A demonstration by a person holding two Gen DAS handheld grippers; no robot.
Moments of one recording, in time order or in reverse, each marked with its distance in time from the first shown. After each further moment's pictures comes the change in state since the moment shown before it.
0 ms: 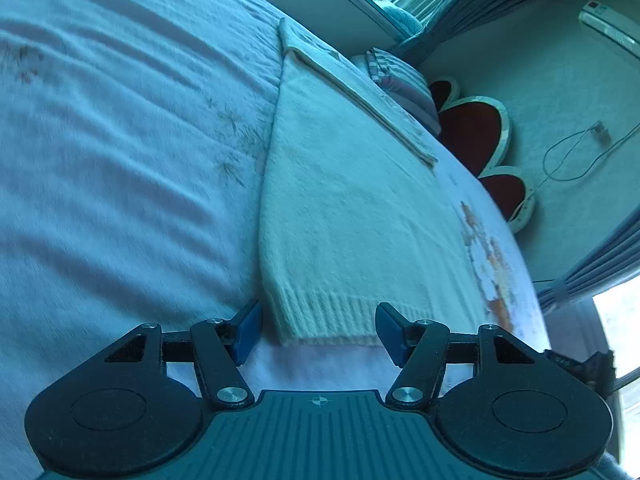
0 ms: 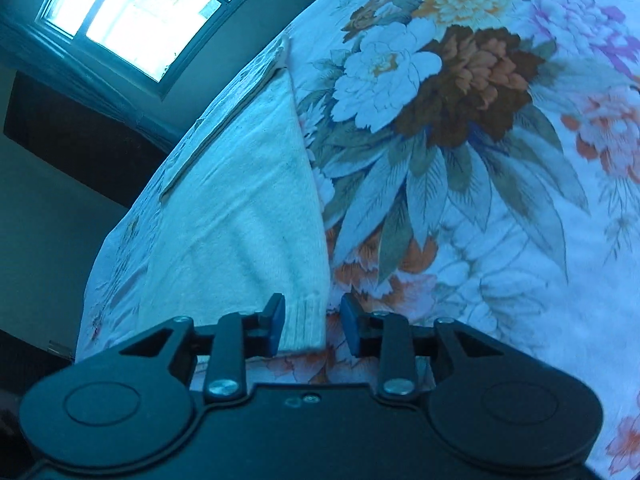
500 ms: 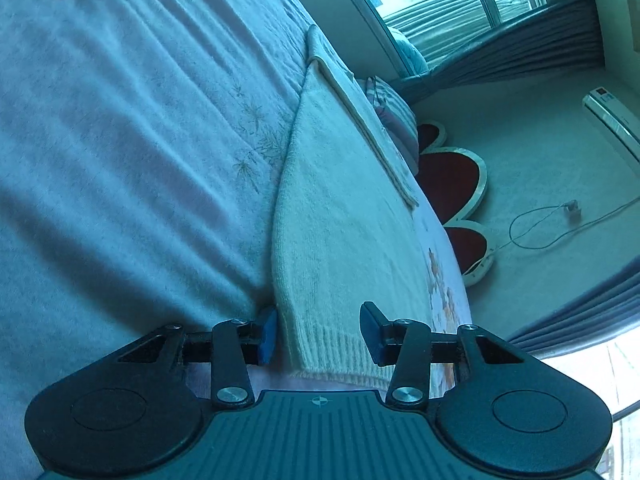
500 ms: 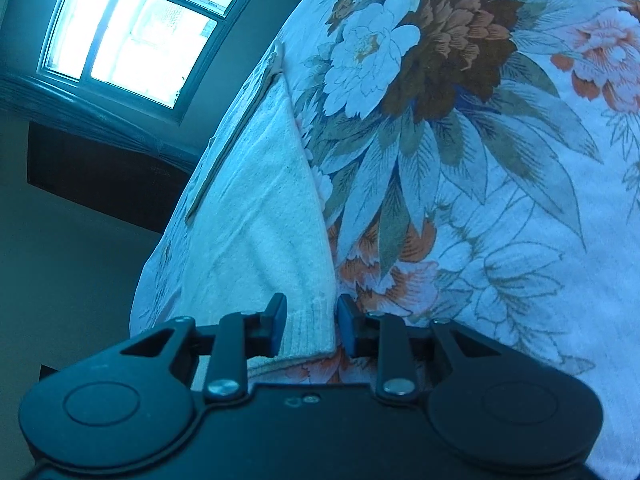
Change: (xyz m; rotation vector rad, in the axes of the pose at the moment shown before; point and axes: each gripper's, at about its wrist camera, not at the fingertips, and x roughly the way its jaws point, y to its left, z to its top) left arm 0.020 0.035 -0.001 -0.200 -0.050 -0.143; right arm 0.012 -0.024 0.004 0.121 0.006 0.135
